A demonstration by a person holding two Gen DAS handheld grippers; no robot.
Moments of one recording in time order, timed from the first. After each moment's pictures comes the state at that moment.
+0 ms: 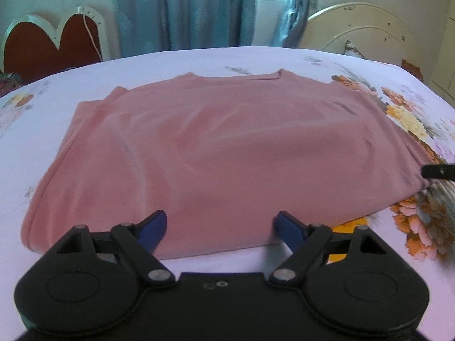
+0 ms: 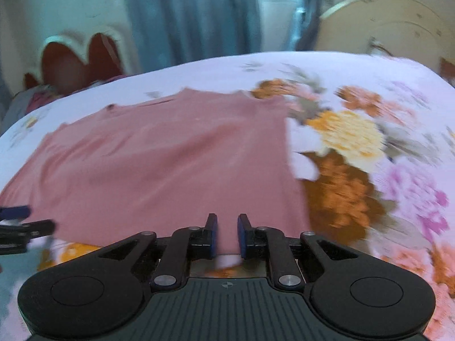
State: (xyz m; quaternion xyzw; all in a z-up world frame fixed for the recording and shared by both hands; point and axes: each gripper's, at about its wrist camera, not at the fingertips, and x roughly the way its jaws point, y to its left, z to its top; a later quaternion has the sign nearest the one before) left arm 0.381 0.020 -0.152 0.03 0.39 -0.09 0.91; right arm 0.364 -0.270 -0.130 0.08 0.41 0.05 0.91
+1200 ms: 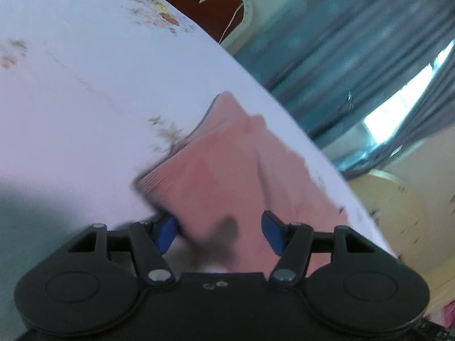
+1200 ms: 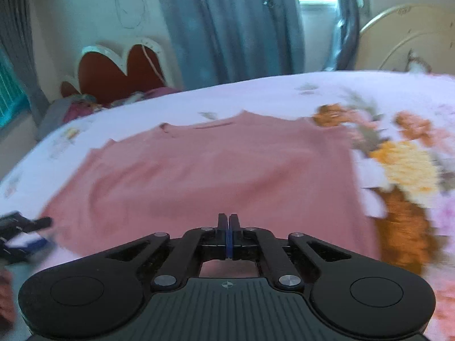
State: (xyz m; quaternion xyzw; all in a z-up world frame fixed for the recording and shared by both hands) left arm 0.371 0.173 -0.174 -0.39 0.30 0.04 0.87; right arm 0.402 -0.198 -0.100 0.12 0.37 0.16 0.91
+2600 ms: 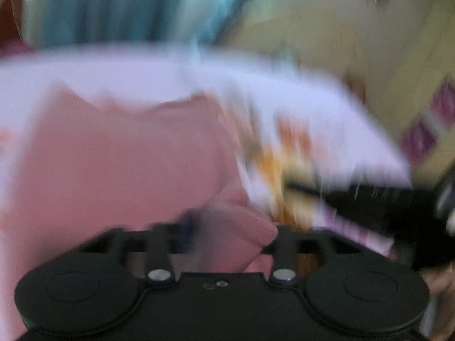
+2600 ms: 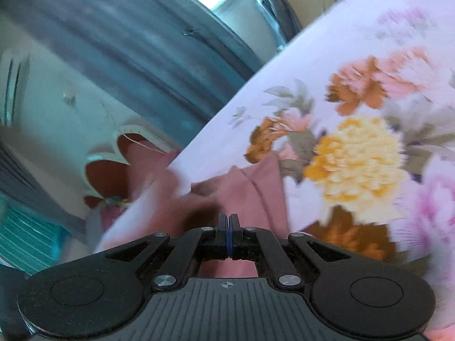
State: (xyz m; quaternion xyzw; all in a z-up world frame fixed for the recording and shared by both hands) left arm 0.461 -0.208 -0.103 -0.05 0.47 -0.21 0.85; right arm 0.449 -0.419 -0.133 0.42 0.35 0.15 0.82
